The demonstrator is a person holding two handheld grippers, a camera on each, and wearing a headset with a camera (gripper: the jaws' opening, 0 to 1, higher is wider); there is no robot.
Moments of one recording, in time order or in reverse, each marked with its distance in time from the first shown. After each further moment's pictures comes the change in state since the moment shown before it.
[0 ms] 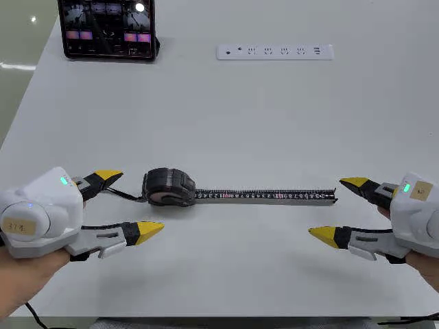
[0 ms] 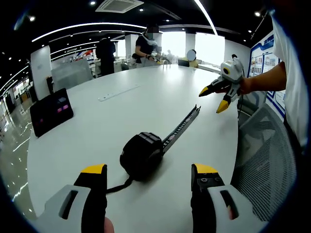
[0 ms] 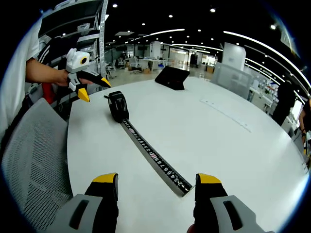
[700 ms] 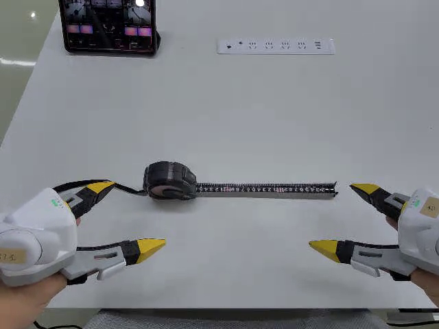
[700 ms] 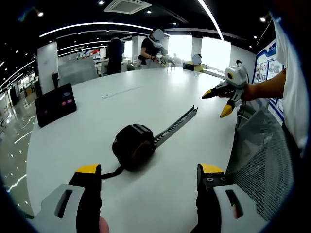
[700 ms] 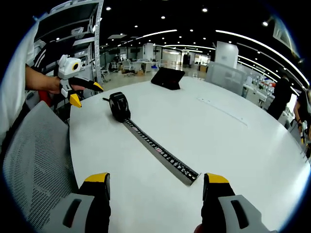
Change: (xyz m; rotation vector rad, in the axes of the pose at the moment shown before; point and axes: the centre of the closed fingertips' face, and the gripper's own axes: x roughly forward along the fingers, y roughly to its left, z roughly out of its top) left arm -0.017 -0.020 -0.013 -0.055 -0.020 0.037; right arm -0.014 0.015 -0.010 0.062 -0.018 -0.041
